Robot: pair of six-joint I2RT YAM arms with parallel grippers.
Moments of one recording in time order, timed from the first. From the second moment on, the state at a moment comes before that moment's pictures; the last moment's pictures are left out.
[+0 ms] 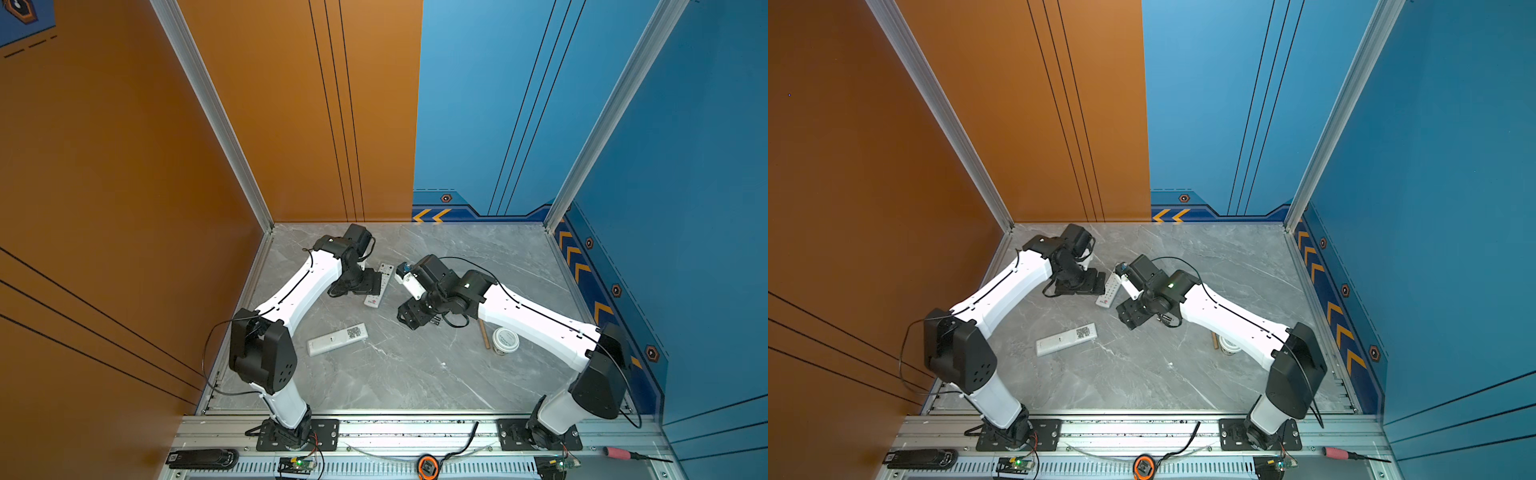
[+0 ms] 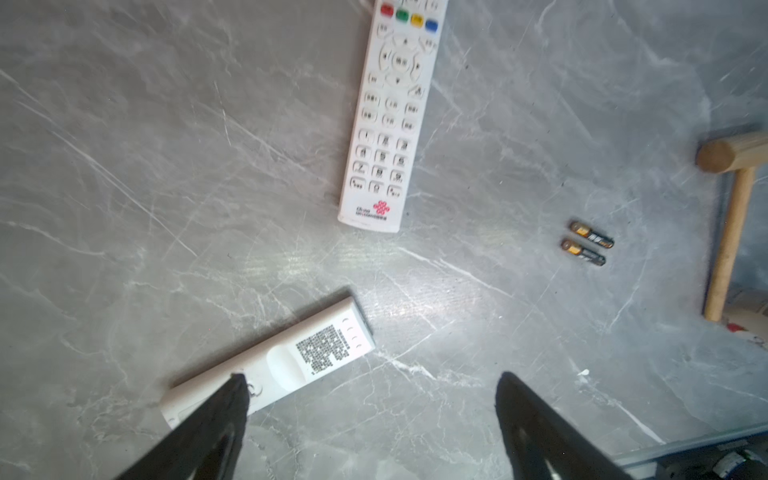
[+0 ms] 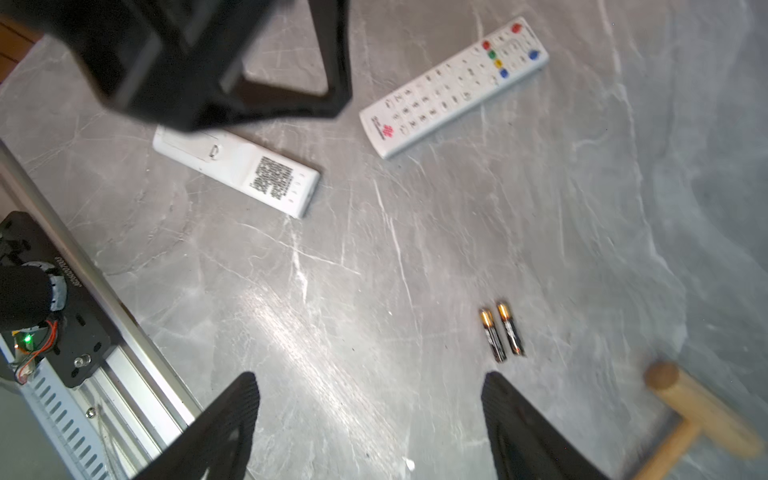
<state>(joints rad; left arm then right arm) -0.40 1.68 1.49 -1.14 0.07 -0.32 0.86 1.64 1.47 -0.80 -0.07 0.11</state>
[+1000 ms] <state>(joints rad) -0.43 1.85 1.23 -1.07 -0.05 -0.16 0.75 1.55 1.31 -0.62 -0.14 0.20</state>
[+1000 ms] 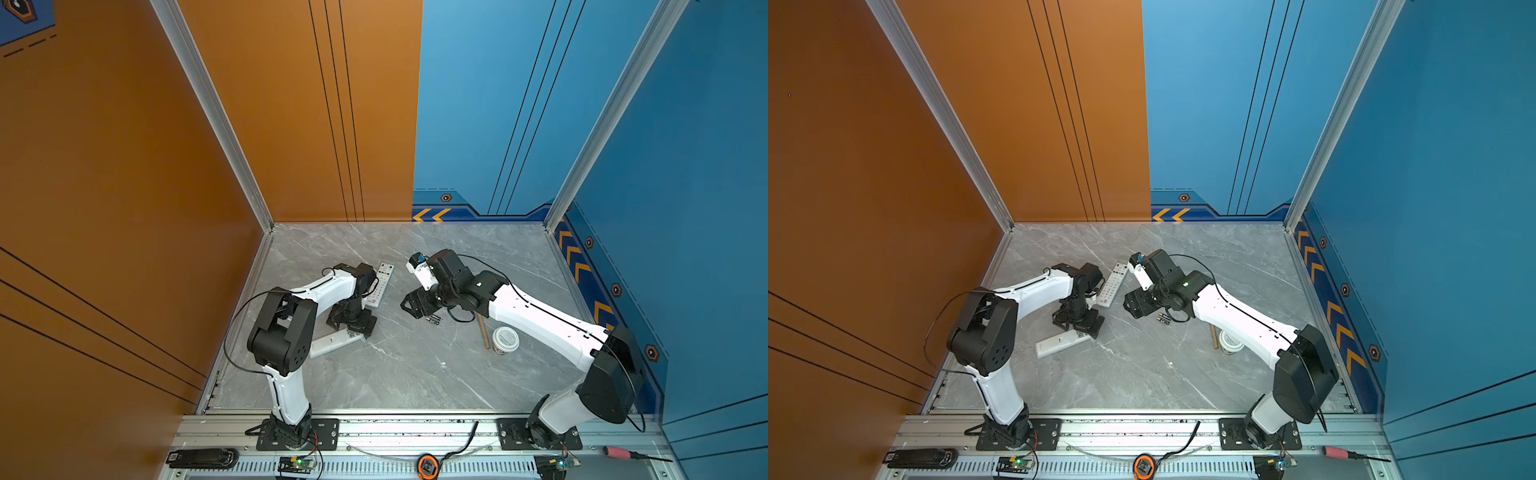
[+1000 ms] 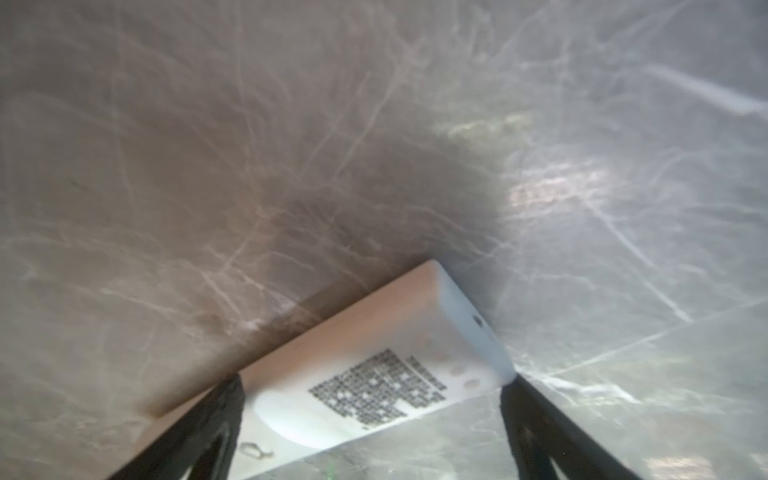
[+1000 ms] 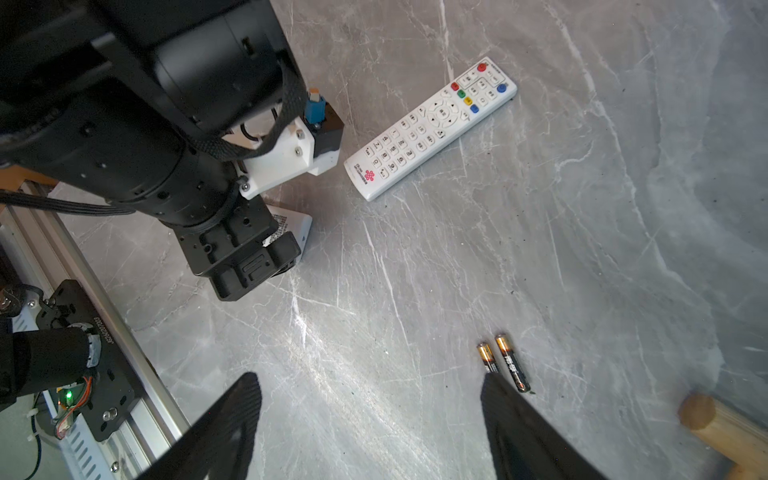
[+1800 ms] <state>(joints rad) -0.56 1.79 1.32 -1.08 -0.01 -0.26 0.74 1.42 1.13 -0.60 -0.03 0.36</state>
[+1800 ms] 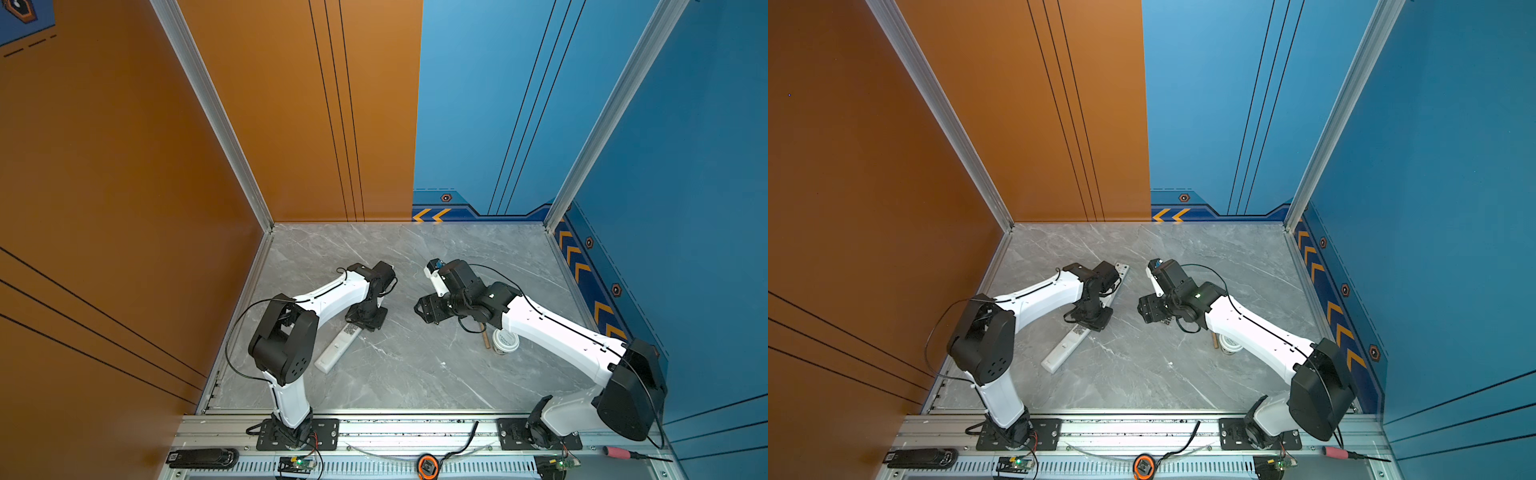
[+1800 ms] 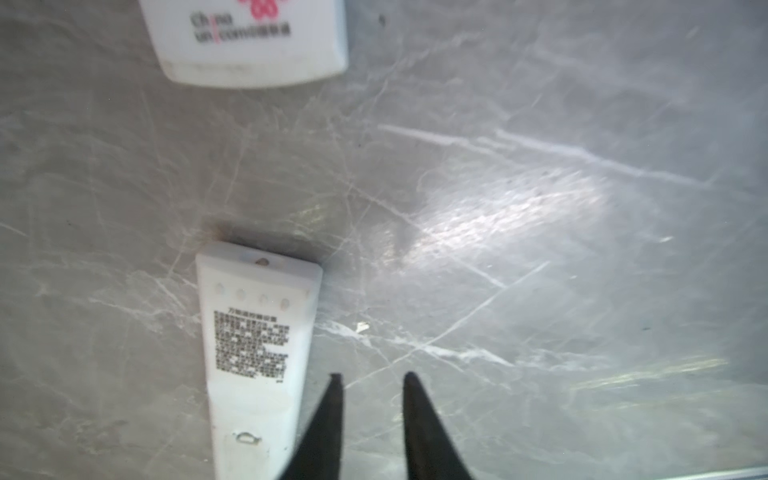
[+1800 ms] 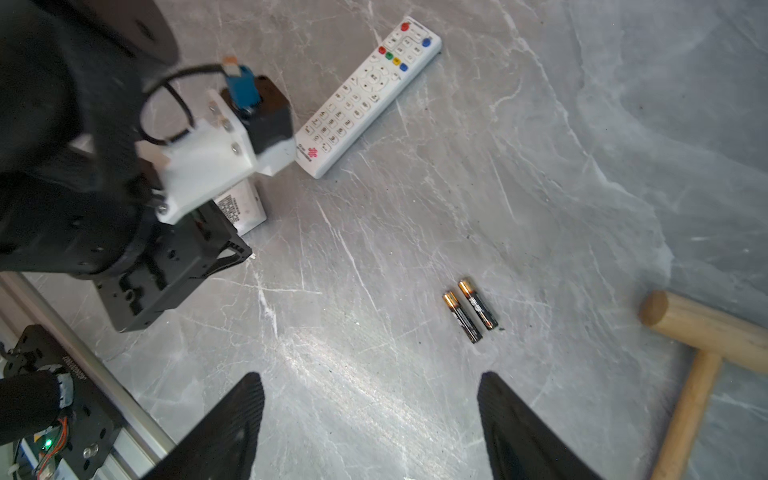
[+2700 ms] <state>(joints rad) -0.35 1.89 1.24 -1.10 0.10 -0.10 0.71 1.30 1.05 -0.57 -0.01 0.42</state>
